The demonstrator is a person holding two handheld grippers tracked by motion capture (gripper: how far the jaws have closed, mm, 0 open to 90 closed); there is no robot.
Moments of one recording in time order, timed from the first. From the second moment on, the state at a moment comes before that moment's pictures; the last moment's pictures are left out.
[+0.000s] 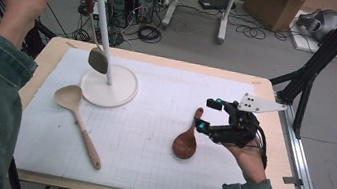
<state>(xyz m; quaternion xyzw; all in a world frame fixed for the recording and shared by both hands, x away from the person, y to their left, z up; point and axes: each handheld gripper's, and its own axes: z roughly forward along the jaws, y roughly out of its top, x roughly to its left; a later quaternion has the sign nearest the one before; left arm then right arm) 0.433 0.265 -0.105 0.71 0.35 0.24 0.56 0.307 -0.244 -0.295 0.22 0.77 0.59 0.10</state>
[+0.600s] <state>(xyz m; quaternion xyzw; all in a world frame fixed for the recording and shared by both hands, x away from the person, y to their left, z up) 0.419 0.269 -0.123 0.75 0.31 0.21 0.55 0.306 -0.247 -0.295 0.23 0.77 0.59 0.10</state>
